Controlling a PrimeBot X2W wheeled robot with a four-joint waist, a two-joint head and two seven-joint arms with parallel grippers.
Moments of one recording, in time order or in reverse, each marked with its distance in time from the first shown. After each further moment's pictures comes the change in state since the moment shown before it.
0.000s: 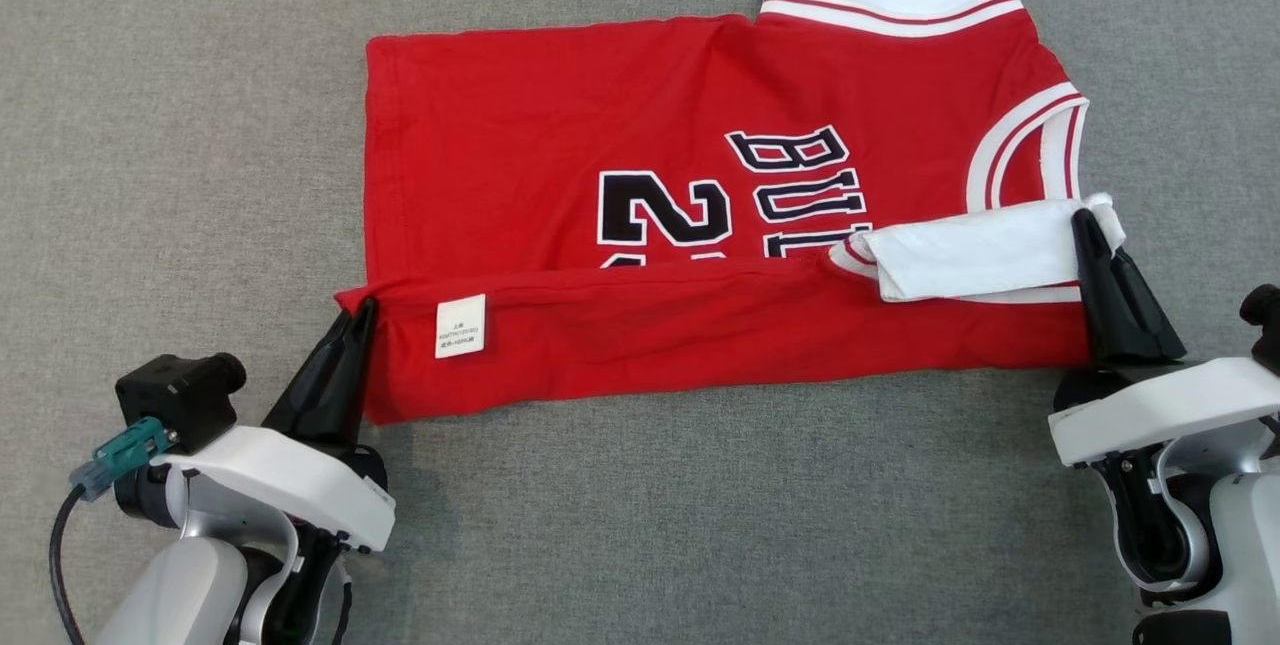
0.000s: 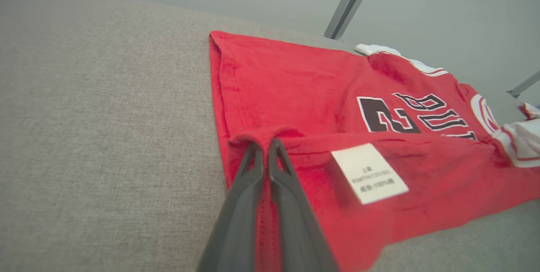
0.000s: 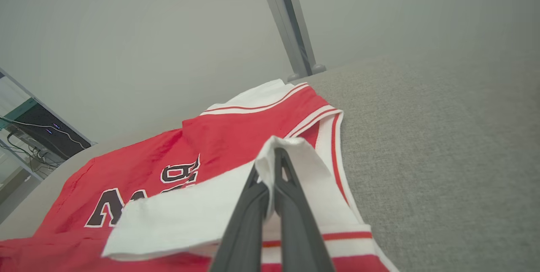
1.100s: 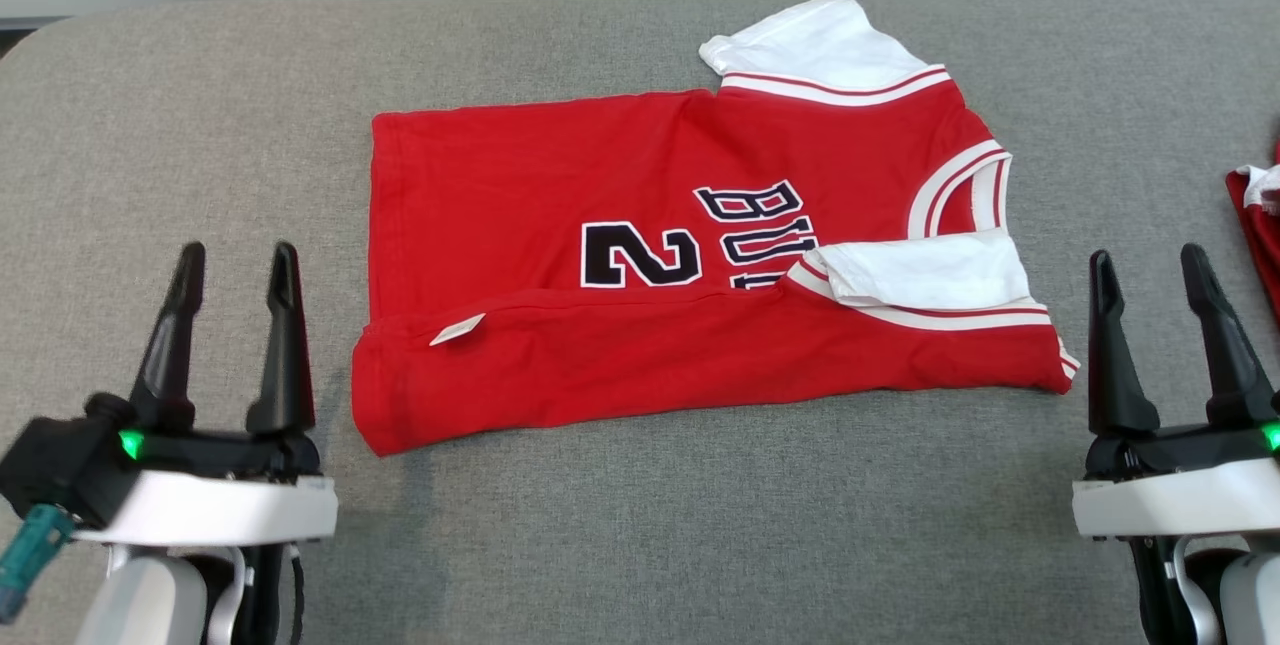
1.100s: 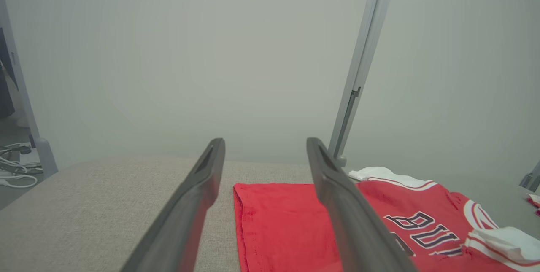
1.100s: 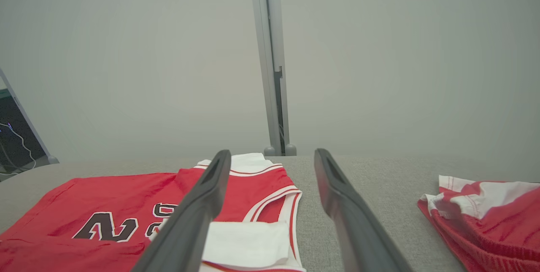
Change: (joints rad) left arm 0.057 -0.150 0.267 -0.055 0.275 -0.082 -0.225; right arm 0.143 0.033 -0.061 -0.132 -0.278 0.000 -0.183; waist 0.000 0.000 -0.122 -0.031
